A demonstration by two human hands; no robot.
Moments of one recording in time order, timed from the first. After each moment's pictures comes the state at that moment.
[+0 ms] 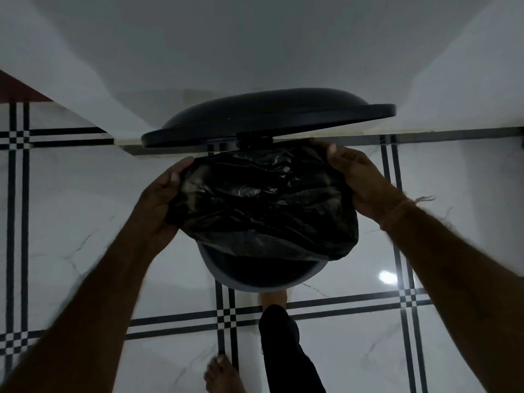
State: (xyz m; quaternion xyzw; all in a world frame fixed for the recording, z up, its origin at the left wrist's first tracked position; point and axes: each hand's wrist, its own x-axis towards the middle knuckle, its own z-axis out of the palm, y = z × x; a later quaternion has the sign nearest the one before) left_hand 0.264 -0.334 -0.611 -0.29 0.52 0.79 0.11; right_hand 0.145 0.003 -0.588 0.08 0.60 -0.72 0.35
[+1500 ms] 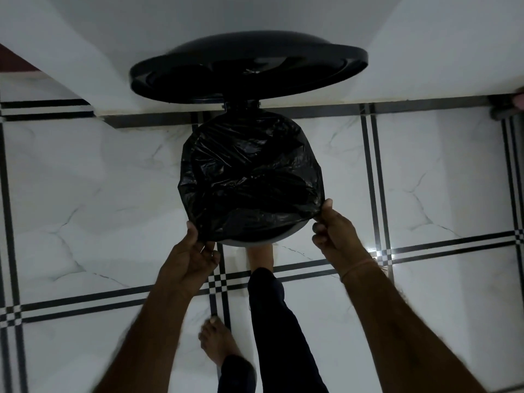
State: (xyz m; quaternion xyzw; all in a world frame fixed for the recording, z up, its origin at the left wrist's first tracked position) left_hand 0.404 -0.247 -0.619 -0.53 0.23 0.80 0.16; right_hand 0.317 0.028 -0.607 0.46 0.52 -0.69 0.24
